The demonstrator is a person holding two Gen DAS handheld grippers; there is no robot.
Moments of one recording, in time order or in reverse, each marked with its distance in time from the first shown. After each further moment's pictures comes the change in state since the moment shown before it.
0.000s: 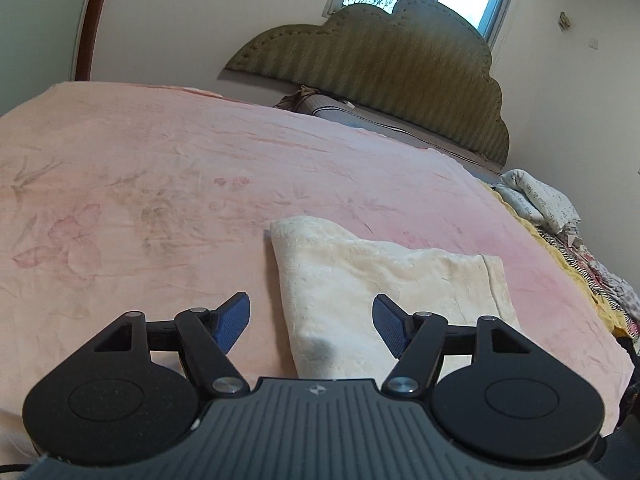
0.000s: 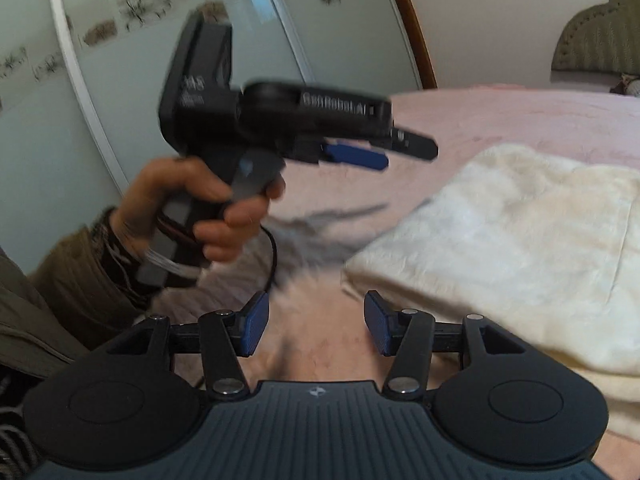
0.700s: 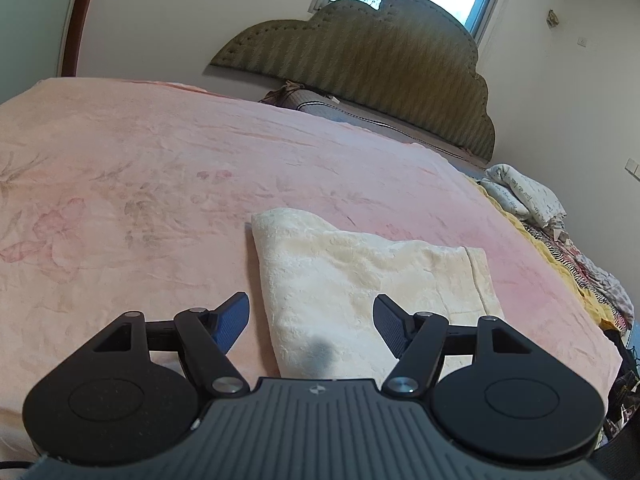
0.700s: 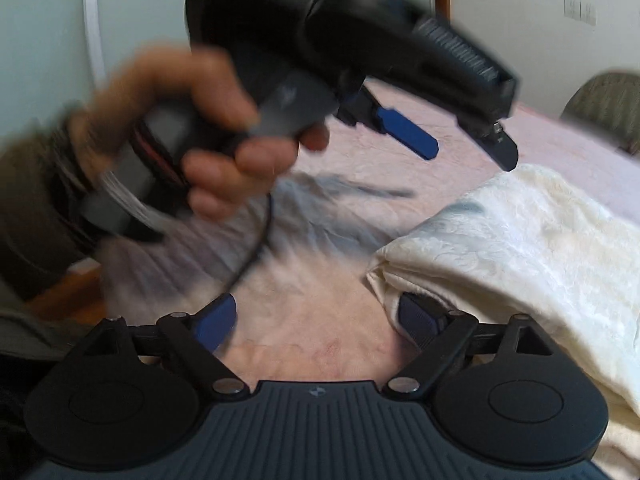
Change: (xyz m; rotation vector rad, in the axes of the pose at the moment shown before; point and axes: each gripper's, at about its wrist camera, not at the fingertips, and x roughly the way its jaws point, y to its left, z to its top) left arm -0.003 -0.006 -0.004 0.022 0.003 -0.039; right arm 0.033 0.037 -0.003 -0.220 0.111 -0.074
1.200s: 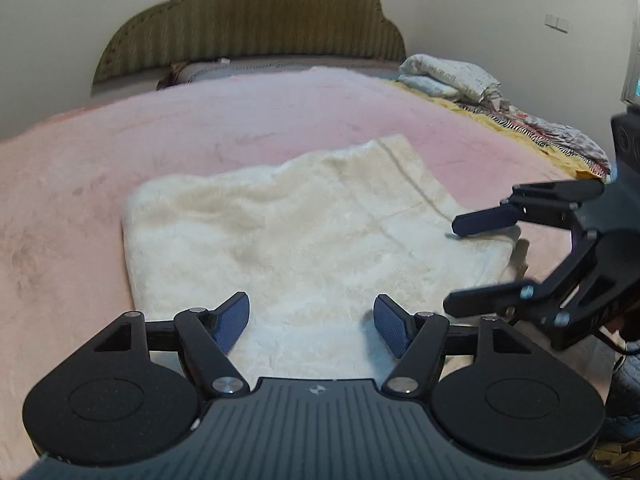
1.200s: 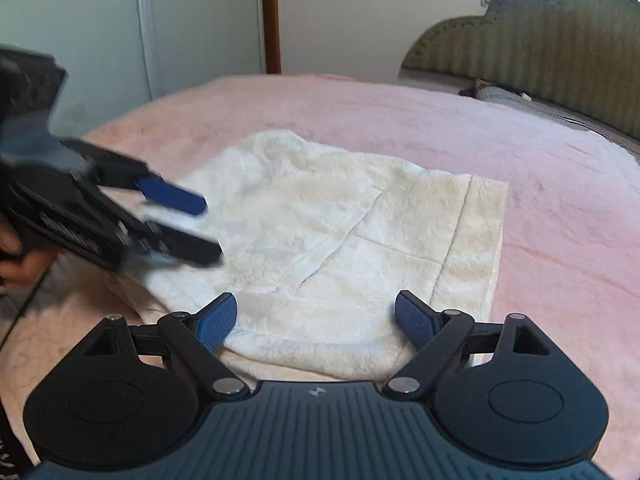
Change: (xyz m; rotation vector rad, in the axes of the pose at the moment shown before) left arm 0.051 -0.070 -0.029 0.405 0.130 -0.135; right arm -0.089 -0.122 -0.040 0.242 -0.030 -0.418
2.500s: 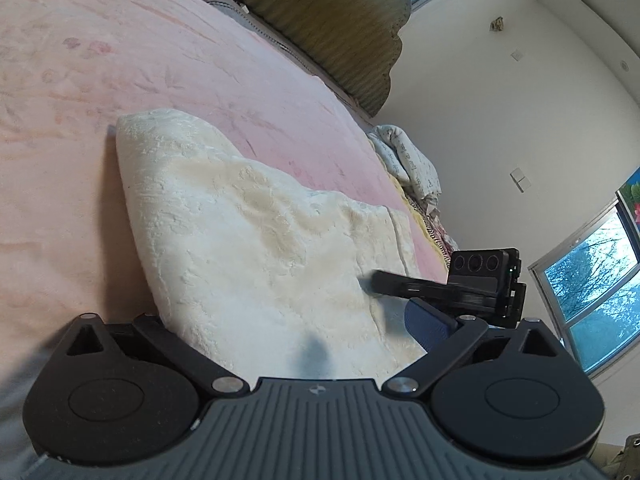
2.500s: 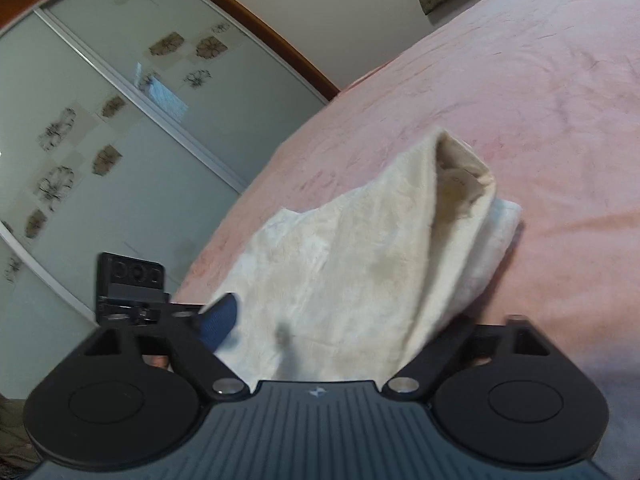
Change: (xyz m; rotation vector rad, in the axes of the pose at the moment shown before) left arm 0.054 0.109 -0.003 -0.571 -0.003 -0.441; right arm 0.086 -0.142 0.021 0.503 -0.004 0.535
